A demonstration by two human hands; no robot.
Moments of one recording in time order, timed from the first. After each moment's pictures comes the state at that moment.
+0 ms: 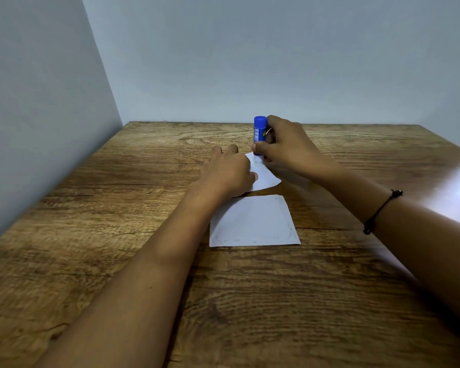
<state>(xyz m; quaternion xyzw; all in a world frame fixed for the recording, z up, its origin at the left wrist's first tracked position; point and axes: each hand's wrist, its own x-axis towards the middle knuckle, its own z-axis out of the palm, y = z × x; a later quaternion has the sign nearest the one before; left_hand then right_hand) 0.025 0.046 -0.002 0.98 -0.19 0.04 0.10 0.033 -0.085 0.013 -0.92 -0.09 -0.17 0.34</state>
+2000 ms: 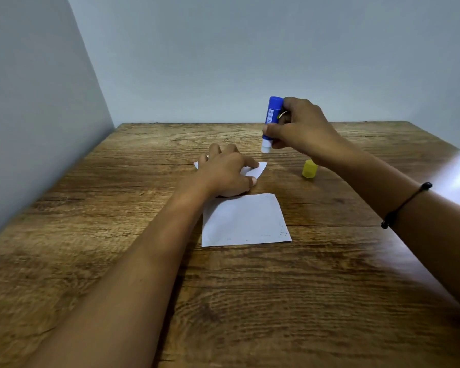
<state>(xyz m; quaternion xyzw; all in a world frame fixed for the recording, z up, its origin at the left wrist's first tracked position) 0.028 0.048 0.001 0.96 -0.24 0.00 0.13 0.020 -0.106 0.043 -0.88 -0.06 -0.19 0.43</state>
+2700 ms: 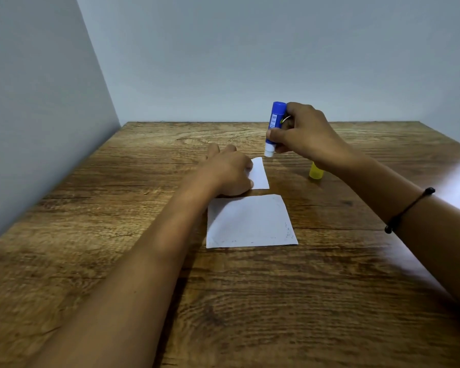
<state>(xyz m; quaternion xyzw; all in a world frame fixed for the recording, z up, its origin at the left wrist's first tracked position) 0.018 0.051 0.015 0.98 -0.20 -0.02 0.09 0.028 -0.105 0.033 -0.89 -0.07 -0.18 0.42</state>
